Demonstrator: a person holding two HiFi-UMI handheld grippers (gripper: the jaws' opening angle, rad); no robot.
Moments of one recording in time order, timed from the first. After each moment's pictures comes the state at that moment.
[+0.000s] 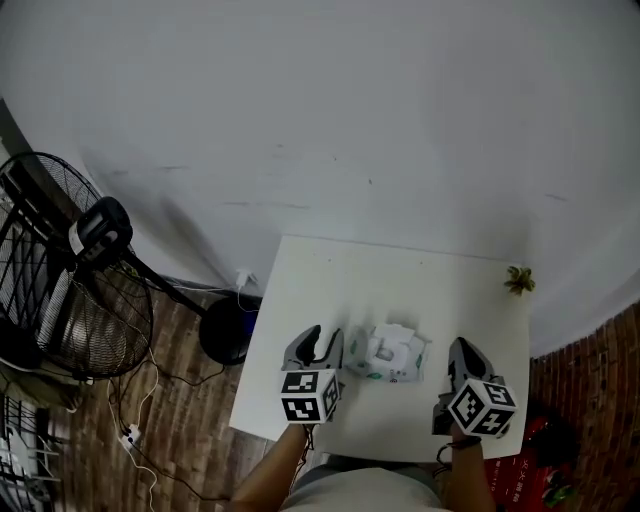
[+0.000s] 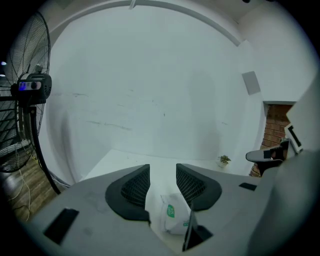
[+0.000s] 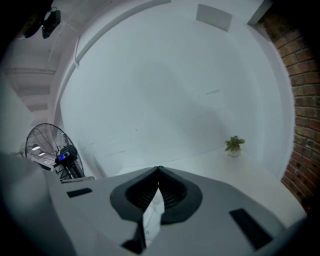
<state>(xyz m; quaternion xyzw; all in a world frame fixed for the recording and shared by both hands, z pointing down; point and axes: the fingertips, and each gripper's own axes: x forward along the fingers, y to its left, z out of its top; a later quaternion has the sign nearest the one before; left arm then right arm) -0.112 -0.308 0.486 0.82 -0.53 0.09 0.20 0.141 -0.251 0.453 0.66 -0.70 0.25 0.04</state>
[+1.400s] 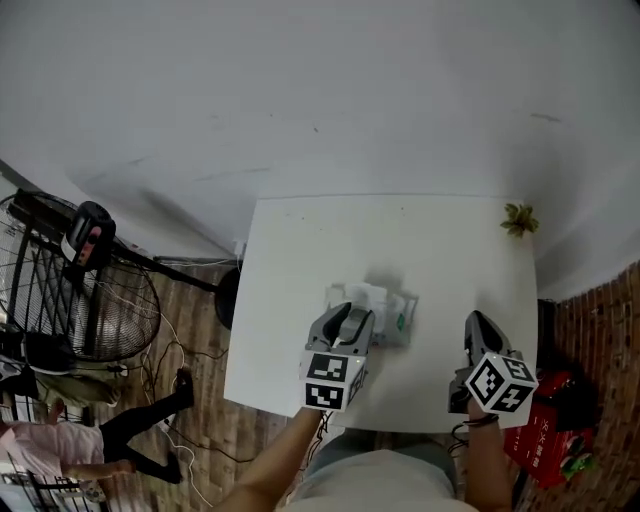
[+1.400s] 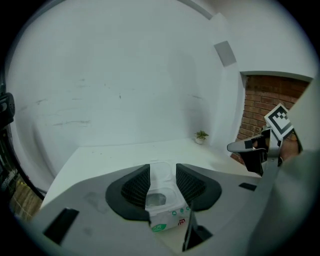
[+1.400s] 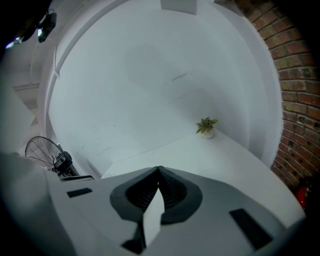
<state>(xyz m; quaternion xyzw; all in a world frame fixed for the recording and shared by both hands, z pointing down) 0.014 -0.266 0.514 0.86 -0.44 0.21 0.16 0.228 -0.216 0.517 0.66 -0.67 0.34 0.02</state>
